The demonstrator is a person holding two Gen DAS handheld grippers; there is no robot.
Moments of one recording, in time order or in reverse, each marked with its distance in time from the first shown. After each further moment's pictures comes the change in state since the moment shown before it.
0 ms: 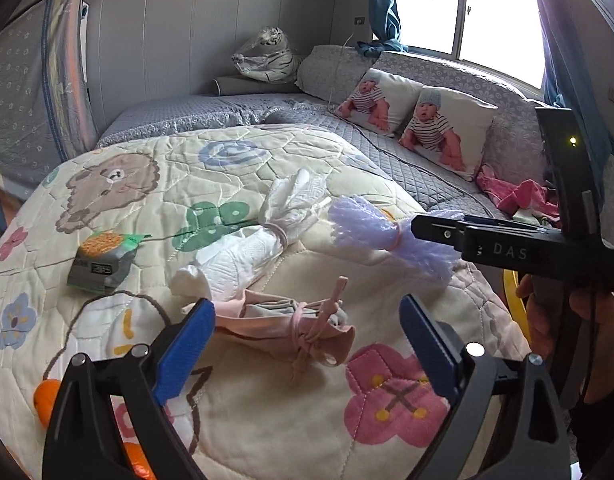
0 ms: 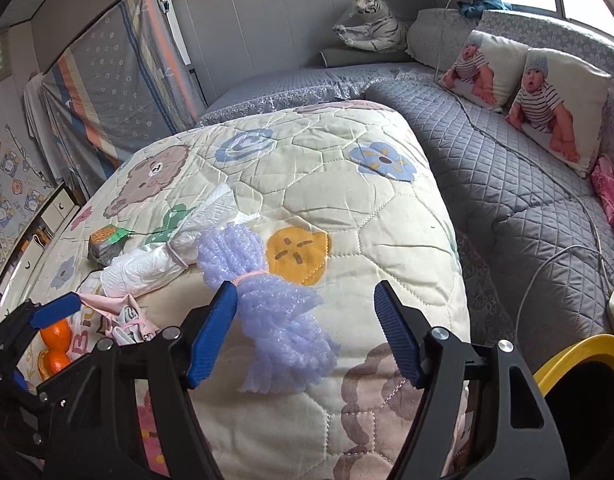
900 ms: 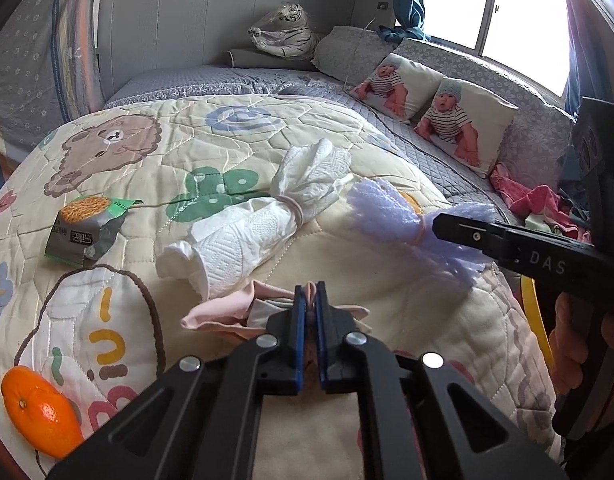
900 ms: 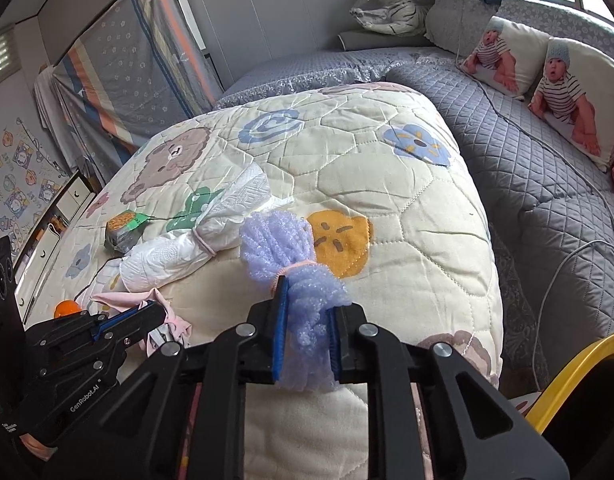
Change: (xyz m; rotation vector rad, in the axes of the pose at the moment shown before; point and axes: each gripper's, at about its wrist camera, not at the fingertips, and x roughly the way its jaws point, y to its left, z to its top) left arm 0.030 0.014 -0.004 -0.079 0.066 0.021; right arm 0.008 0.019 -0.001 -0.017 0.058 0.053
